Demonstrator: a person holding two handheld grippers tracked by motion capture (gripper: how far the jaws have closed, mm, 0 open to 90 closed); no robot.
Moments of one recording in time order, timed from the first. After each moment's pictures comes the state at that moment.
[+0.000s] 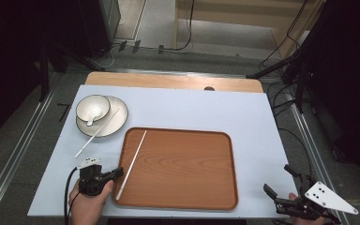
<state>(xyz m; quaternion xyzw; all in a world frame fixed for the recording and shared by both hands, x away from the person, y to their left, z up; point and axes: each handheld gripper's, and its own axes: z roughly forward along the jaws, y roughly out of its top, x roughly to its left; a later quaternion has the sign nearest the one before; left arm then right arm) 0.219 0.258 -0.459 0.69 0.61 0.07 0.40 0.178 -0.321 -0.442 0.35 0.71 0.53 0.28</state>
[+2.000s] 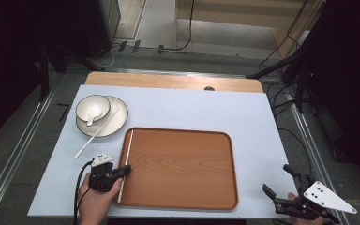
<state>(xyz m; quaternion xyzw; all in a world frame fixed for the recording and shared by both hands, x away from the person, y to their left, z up) 0.232 0.237 -0.462 0.72 0.57 0.10 0.38 0.179 -0.319 -0.443 0.35 0.72 0.53 0.28</state>
